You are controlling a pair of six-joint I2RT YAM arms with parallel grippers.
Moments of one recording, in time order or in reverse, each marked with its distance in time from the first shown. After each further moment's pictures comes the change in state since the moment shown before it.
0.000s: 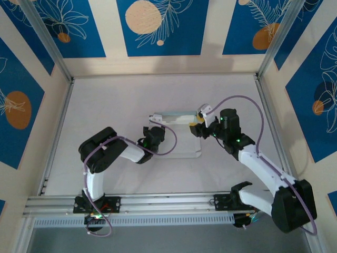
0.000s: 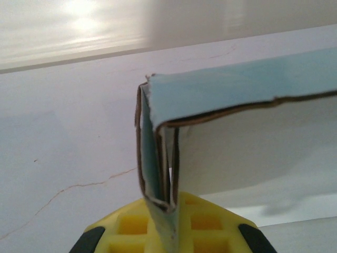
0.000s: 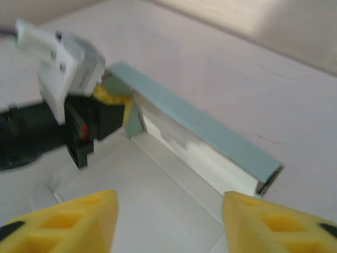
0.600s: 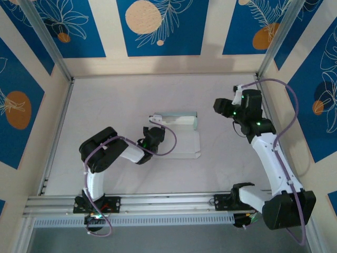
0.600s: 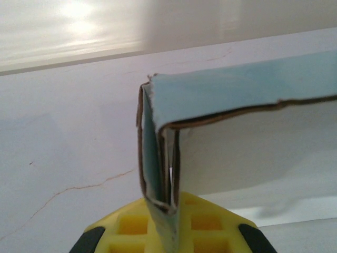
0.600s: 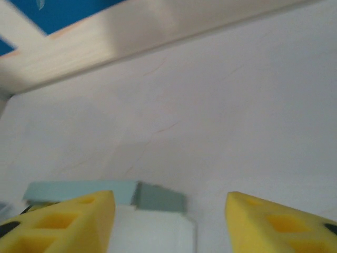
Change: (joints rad) left arm 0.002 0.008 -0.013 0.044 0.017 0.011; right arm -0.226 0.063 0.357 -0.433 0.130 0.488
